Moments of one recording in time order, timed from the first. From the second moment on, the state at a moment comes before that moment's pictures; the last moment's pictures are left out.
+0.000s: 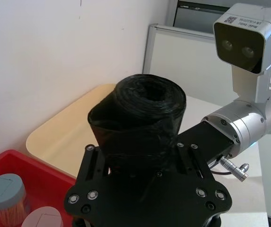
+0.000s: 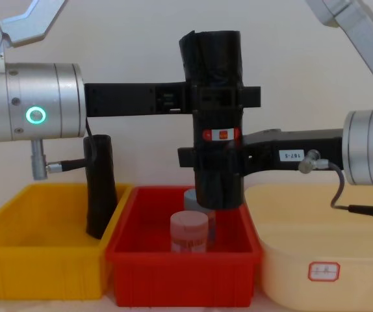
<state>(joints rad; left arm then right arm) -0.51 0.40 0.48 -1.52 -0.63 0.28 -0.76 0.40 0.38 -0.52 -1.60 0.40 0.32 0.51</state>
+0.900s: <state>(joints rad) -0.50 0.41 0.46 -1.53 -0.65 0.28 -0.76 0.39 0.41 -0.51 -1.61 0.42 0.32 0.49</state>
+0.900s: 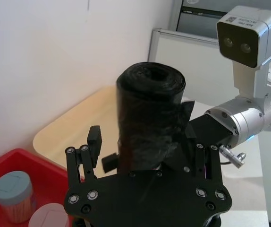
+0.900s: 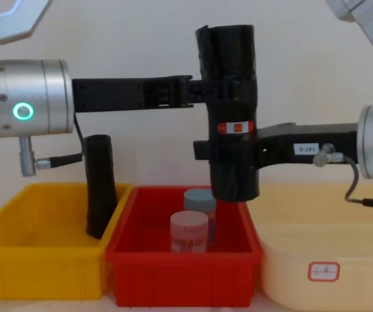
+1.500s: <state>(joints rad) -0.48 0.46 0.39 -1.53 -0.71 0.27 -0.73 0.39 0.44 -0.44 -1.61 0.43 0.33 0.40</state>
